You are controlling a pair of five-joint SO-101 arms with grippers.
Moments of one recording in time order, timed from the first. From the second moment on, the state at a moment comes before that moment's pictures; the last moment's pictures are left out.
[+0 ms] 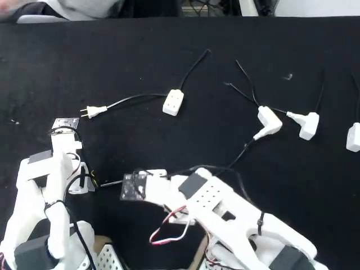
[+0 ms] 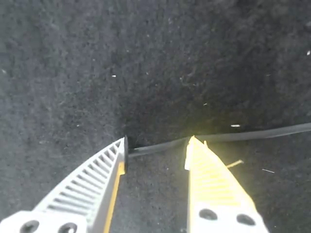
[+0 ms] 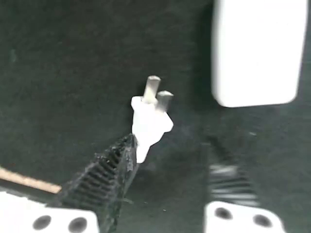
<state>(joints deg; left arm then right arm) -23.3 -24.4 62.3 54.9 -18.9 -43.5 -34.3 66.8 61.4 39.9</state>
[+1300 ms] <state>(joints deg) -23.3 -24.4 62.3 54.9 -18.9 -40.5 -33.2 70.1 61.2 34.9</state>
